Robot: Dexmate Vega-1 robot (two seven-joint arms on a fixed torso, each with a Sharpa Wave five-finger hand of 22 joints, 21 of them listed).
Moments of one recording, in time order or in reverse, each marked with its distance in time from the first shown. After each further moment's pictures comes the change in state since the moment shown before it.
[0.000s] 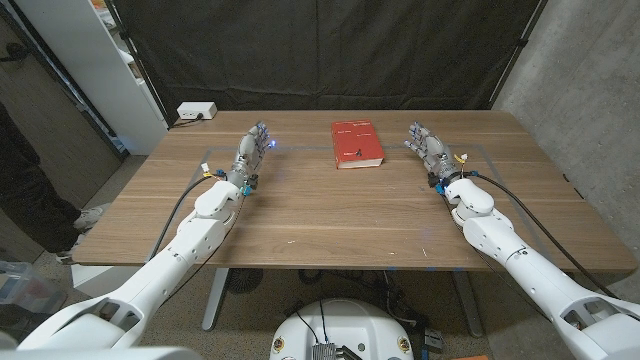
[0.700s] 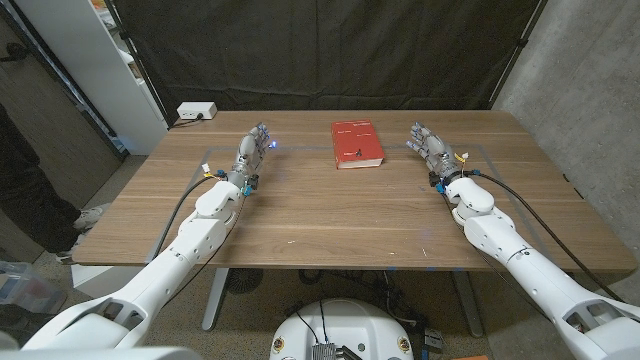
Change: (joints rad) left arm 0.002 -0.017 -0.019 0.009 0.010 0.007 -0.013; left_hand 0.000 0.000 0.000 0.000 0.004 0.000 0.000 0.000 0.000 0.000 0.000 0.000 0.000 0.000 0.000 0.000 0.001 0.000 0.000 0.000 0.000; right arm -0.015 -0.007 0.013 -0.045 -0.043 -0.051 -0.047; right_hand 0.006 -0.007 -0.010 -0.018 0.003 0.046 0.013 0.008 0.005 0.065 0.025 0.016 0.001 0.098 0.036 0.028 0.009 0.050 0.029 0.004 0.005
